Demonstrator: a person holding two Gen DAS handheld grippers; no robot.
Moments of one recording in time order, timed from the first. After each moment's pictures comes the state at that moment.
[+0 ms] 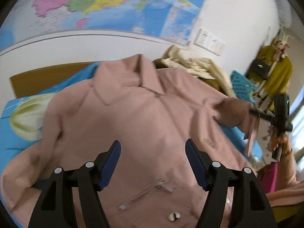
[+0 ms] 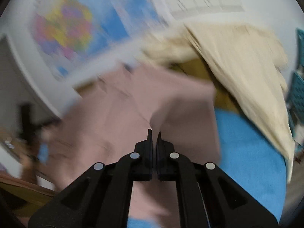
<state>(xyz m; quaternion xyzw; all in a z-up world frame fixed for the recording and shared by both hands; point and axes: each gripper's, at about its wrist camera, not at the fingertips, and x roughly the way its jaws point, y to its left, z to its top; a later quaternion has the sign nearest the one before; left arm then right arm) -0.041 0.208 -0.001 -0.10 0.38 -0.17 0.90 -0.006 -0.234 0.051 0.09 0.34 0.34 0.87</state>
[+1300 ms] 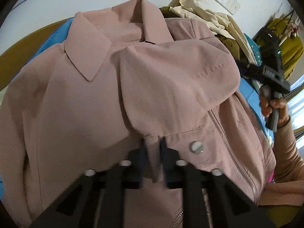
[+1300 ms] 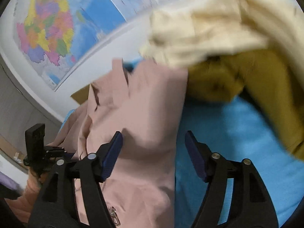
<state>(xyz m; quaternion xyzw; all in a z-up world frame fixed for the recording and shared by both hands) 0.055 0.206 -0.070 -0.05 0.53 -0.20 0.82 0.130 -0.135 -0.053 0.13 0.45 0.33 0.82</state>
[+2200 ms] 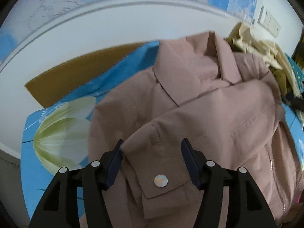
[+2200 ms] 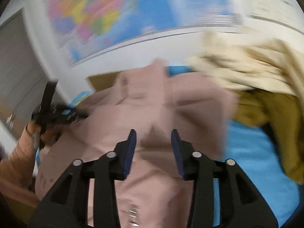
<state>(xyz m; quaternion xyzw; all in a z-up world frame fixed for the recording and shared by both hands) 0.066 0.298 -0.032 -0.01 0.48 -0.02 0.88 0.073 -0.045 -0.011 -0.03 0.38 0.40 0.83</state>
